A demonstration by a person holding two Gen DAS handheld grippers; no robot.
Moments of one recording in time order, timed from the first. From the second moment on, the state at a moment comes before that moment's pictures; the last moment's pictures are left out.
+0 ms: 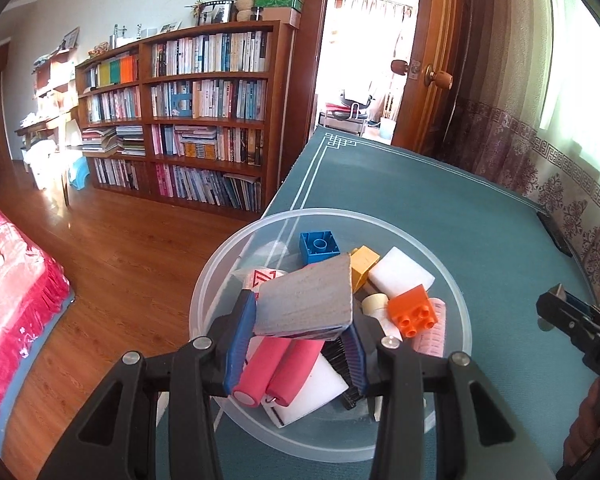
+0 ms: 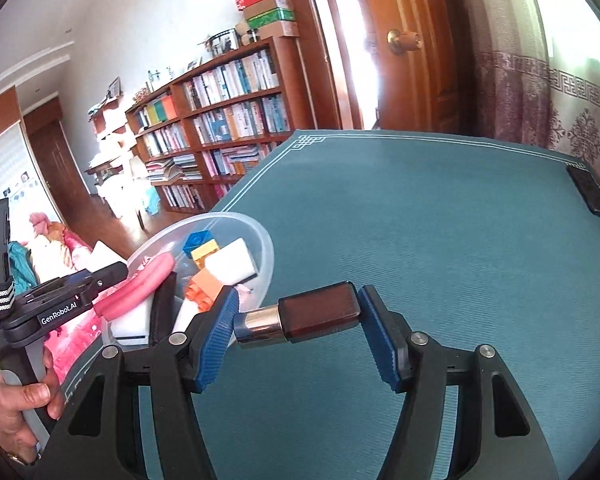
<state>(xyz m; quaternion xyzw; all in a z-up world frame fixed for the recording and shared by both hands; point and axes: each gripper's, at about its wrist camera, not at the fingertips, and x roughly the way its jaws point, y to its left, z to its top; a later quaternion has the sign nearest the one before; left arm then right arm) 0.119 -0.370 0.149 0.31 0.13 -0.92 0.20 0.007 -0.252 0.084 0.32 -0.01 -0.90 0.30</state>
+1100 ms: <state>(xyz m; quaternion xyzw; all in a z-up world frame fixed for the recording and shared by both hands) 0.131 -0.398 0.145 0.32 0.14 -0.92 0.19 0.022 -0.355 0.043 0.35 0.09 -0.84 0.41</state>
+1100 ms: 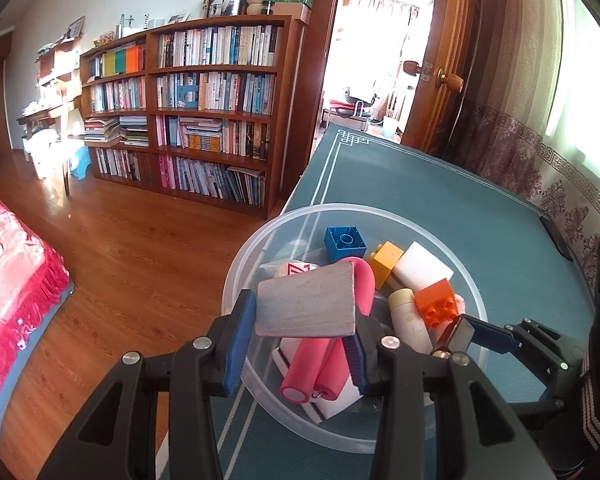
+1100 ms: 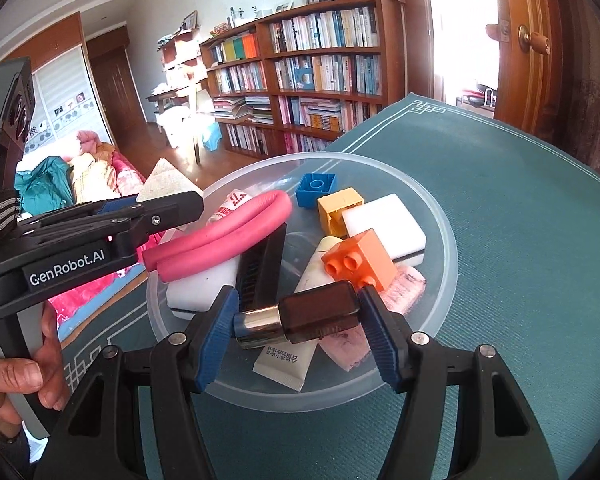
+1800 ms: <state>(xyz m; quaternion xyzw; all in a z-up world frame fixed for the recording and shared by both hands) 0.095 -0.365 0.151 0.34 0.11 -0.92 0.14 0.014 -0.303 0.052 0.33 0.04 -0.86 0.39</state>
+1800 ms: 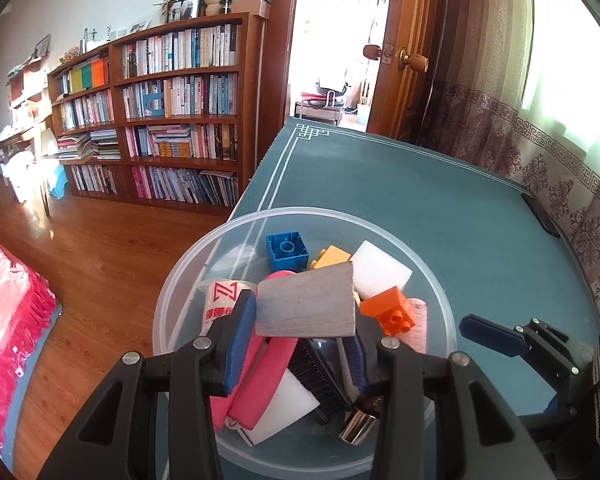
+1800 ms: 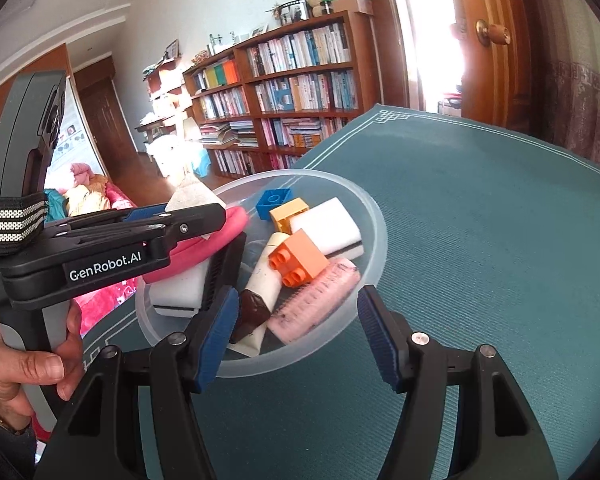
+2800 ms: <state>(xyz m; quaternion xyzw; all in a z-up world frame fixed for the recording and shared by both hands) 0.098 -0.354 0.157 0.33 0.09 -0.91 0.24 0.013 -0.273 0.060 0.34 0.00 -0.86 0.38</state>
